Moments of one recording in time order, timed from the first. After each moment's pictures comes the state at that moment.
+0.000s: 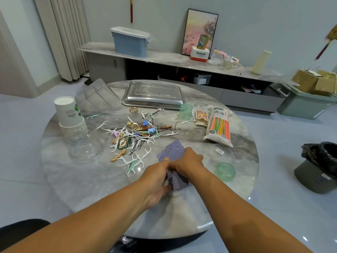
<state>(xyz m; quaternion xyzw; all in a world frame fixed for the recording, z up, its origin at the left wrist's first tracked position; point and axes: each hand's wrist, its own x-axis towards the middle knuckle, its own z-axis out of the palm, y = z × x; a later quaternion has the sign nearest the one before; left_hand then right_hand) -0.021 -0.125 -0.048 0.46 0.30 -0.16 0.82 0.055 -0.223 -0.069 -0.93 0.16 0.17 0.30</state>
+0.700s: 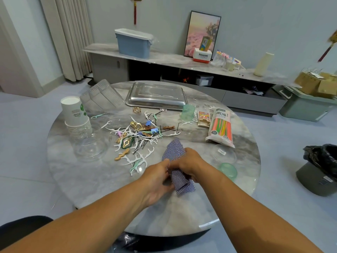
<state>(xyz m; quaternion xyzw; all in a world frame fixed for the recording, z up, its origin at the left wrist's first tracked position) -0.025 -0.113 -0.047 0.42 0.28 -0.21 0.84 0.046 -0.224 -0.059 -0.86 0.13 0.20 0.45</state>
